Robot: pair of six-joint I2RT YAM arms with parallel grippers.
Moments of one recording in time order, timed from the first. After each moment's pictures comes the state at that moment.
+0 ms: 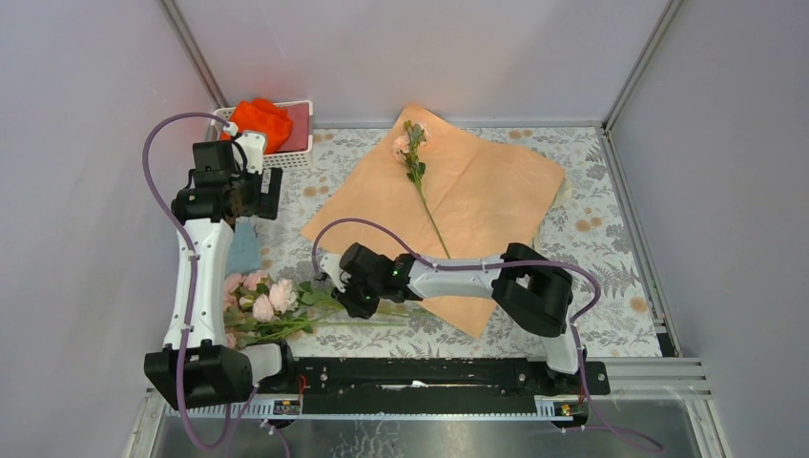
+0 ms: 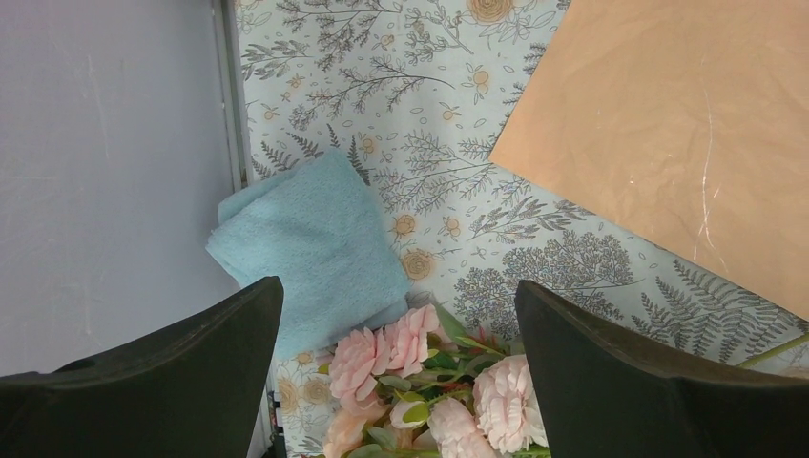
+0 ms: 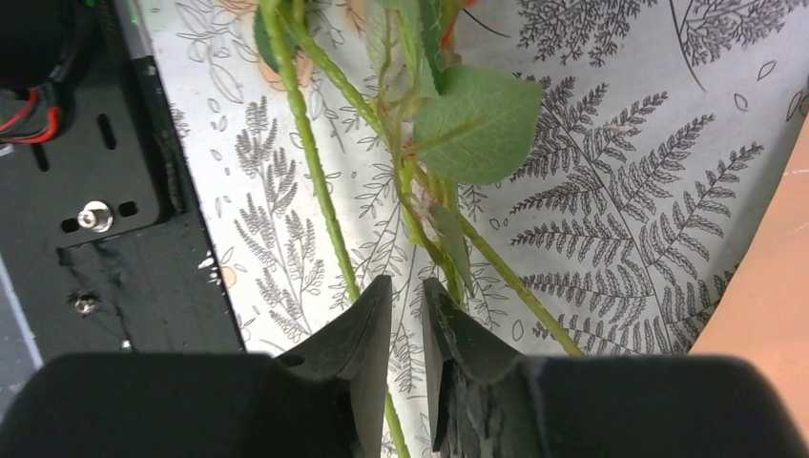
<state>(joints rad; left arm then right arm) 0.15 1.20 1.31 -0.87 0.04 0.30 1.19 2.00 1.34 -0.23 -0.22 0.01</state>
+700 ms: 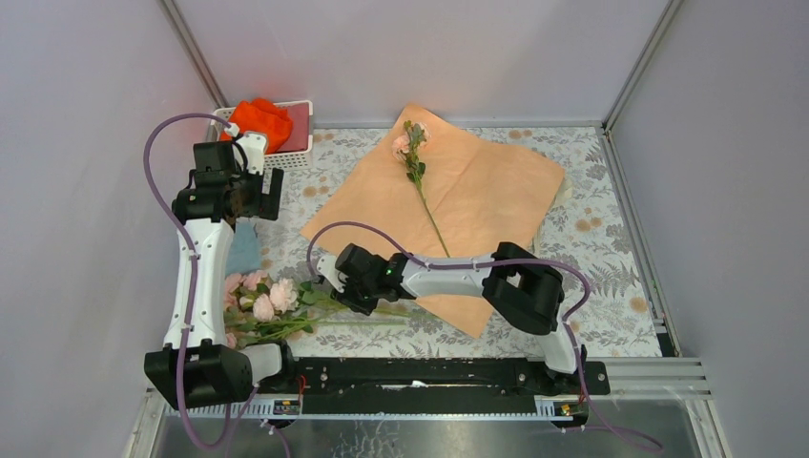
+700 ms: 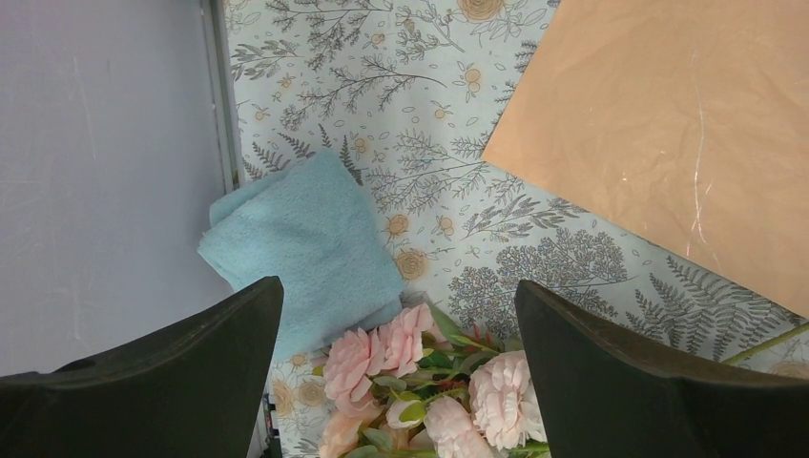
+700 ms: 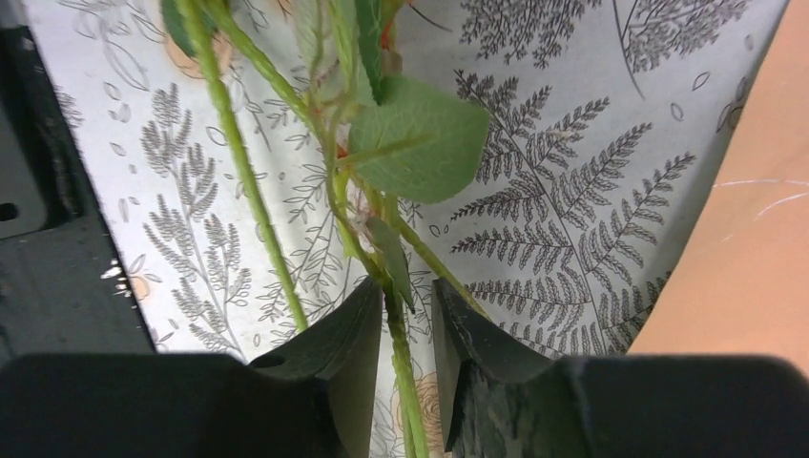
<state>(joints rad) 0.15 1.20 1.30 -0.87 0.05 0.30 1.19 2.03 1.40 -0.28 -0.15 -0.10</state>
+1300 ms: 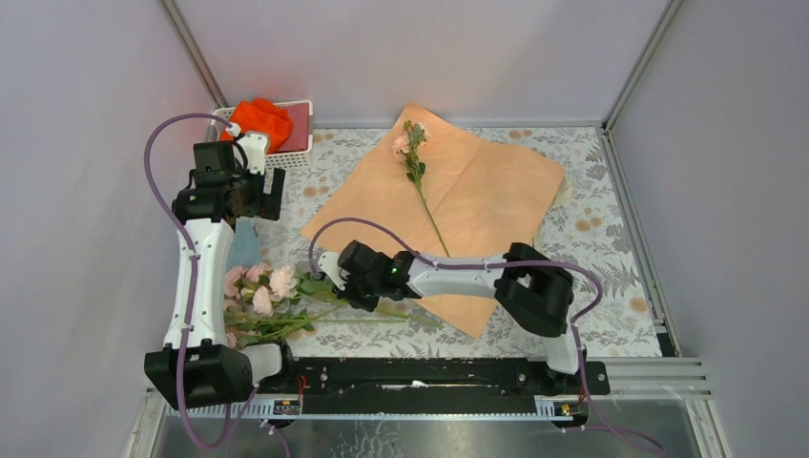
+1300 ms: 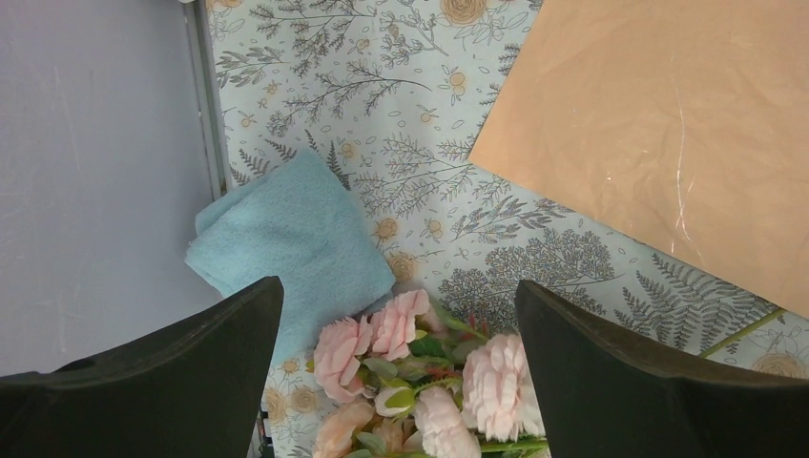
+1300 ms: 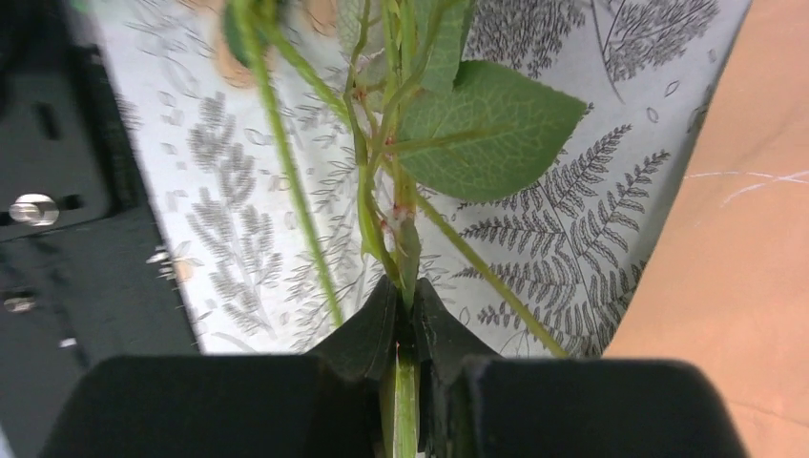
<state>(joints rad) 0.15 1.20 1.30 -0.87 0.09 0.31 1.19 2.01 1.39 -0.28 -0.14 -0.10</state>
